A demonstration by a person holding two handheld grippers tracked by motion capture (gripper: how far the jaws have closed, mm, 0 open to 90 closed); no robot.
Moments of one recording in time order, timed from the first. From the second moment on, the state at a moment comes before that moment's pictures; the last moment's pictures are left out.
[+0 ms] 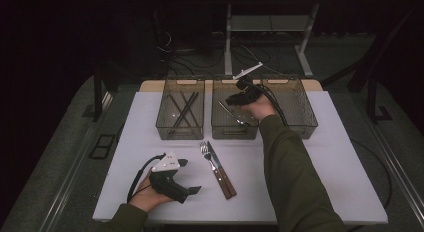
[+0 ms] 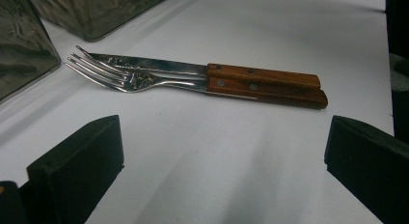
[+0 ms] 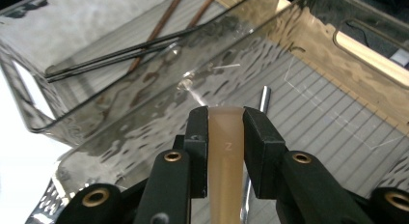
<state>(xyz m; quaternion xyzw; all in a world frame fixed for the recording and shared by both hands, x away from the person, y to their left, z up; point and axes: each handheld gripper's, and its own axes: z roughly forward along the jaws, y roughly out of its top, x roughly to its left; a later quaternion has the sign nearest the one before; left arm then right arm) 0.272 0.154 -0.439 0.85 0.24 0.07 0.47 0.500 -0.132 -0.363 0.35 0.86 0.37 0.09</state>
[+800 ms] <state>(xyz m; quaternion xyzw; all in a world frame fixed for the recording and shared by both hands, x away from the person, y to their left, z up) 0.271 0.152 -0.439 0.85 0.23 0.06 0.47 0.488 -0.147 -0.379 0.38 0.85 0.35 0.08</state>
